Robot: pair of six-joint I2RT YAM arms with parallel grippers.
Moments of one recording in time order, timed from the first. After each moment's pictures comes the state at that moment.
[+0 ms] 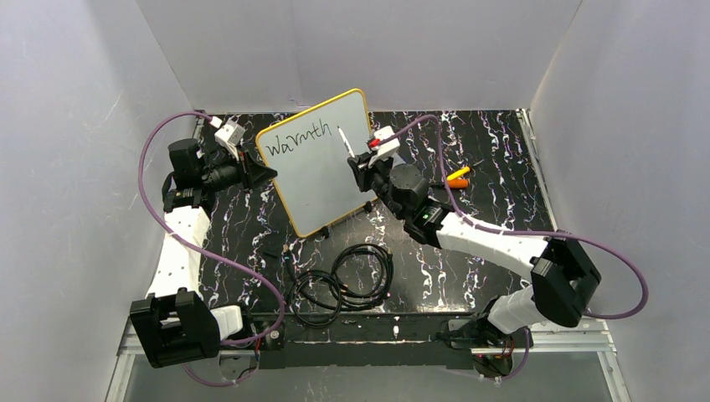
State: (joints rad) left arm 0.17 1.18 0.99 -0.30 1.00 0.09; right arm 0.92 1.44 0.97 0.49 0.30 0.07
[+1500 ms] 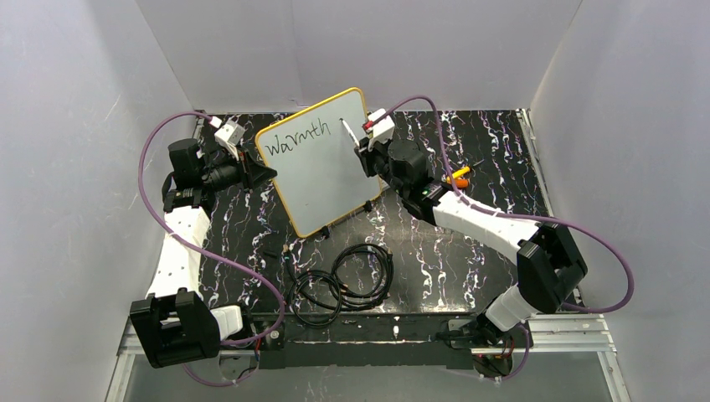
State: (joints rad) left arm 0.17 1.18 0.99 -0.30 0.99 0.09; right arm 0.79 1.53 1.12 0.30 0.16 -0.03
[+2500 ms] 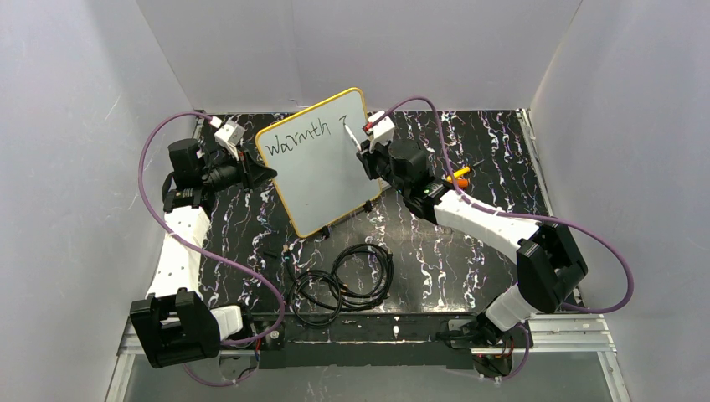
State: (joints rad) left arm 0.17 1.18 0.99 -0.30 0.99 0.09; right arm 0.77 1.53 1.11 0.26 0.12 -0.03
